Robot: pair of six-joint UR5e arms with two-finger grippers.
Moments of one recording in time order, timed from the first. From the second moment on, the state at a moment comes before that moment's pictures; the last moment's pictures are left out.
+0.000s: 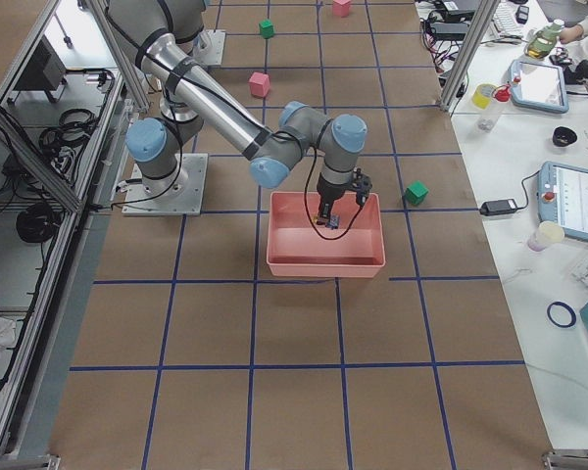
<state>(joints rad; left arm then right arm) -1.51 -1.52 -1.53 -1.58 1.56 0.02 1.02 -1.34 1.79 -1.99 -1.72 -0.36</state>
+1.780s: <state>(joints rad) -1.56 -1.52 -1.54 -1.54 1.58 -0.01 1.89 -1.07 1.43 -1.93 -1.58 0.20</state>
